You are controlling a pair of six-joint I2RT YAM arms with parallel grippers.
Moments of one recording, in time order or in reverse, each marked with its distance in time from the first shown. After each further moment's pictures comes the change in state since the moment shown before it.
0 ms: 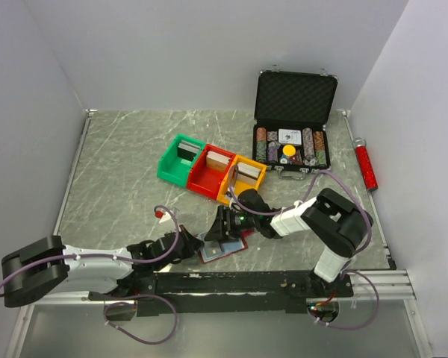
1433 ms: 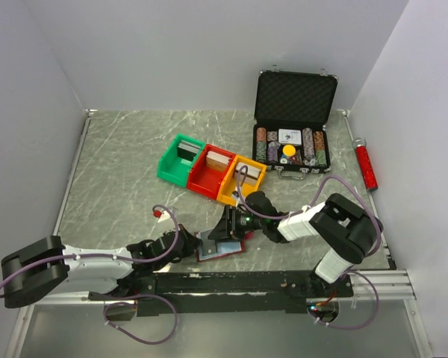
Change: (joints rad) left arm 0.011 0.006 0.002 -0.017 -0.019 0.000; right arm -0.010 -0.079 -0.082 0.076 0.030 0.080
